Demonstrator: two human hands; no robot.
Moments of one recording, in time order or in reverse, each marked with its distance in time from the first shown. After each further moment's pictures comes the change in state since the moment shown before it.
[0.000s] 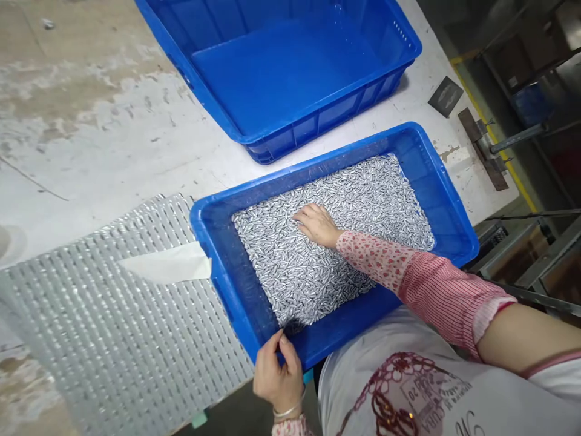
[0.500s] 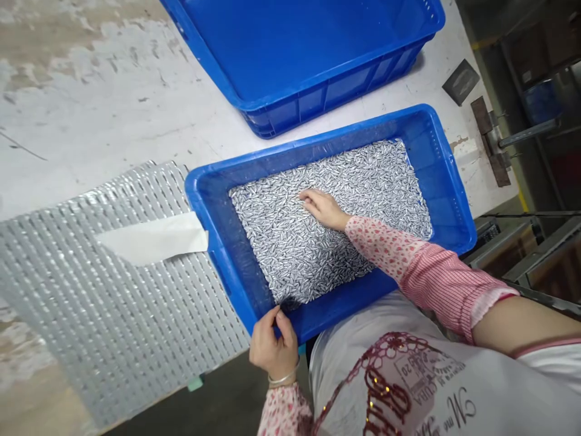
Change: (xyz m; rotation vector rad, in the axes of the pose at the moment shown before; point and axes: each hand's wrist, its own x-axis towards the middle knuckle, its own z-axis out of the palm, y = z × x) left_hand -0.004 0.002 0.001 -0.019 -0.021 -0.049; right_hand -0.008 0.015 0.003 0.386 0.057 0.062
